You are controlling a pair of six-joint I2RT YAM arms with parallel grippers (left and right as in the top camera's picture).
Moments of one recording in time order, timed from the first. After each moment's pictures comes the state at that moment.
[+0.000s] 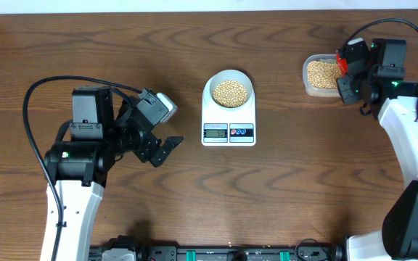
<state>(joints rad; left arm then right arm) -0.04 1.12 1.10 -0.91 0.54 0.65 -0.07 1.65 1.23 -0.50 0.01 -0.42</state>
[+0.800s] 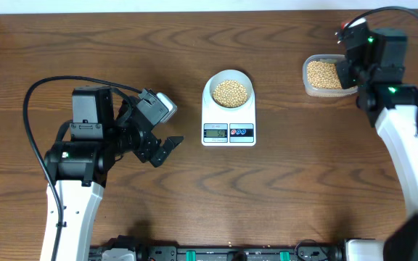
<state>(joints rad) -0.04 1.12 1.10 -0.91 0.54 0.65 -0.01 1.53 1.23 -0.34 0.07 -0.39</state>
